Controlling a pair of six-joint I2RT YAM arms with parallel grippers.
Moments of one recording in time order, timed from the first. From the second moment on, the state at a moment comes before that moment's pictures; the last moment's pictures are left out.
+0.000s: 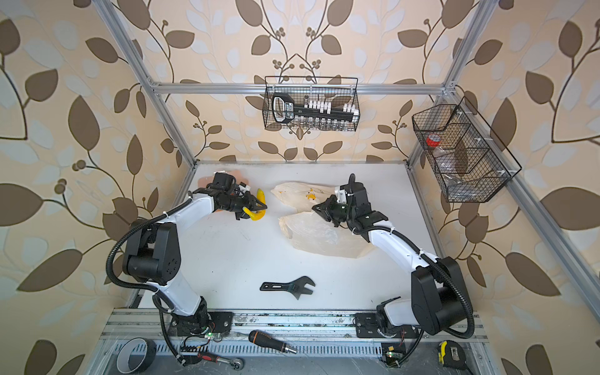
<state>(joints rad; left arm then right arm) -0.14 1.71 1.19 -0.50 0.76 -0.73 0.34 1.39 0.91 -0.07 -0.55 1.20</state>
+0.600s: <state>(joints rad) -0.41 1.97 1.39 -0.33 0.75 -0.82 0.38 1.37 0.91 -0.06 -0.53 1.21</state>
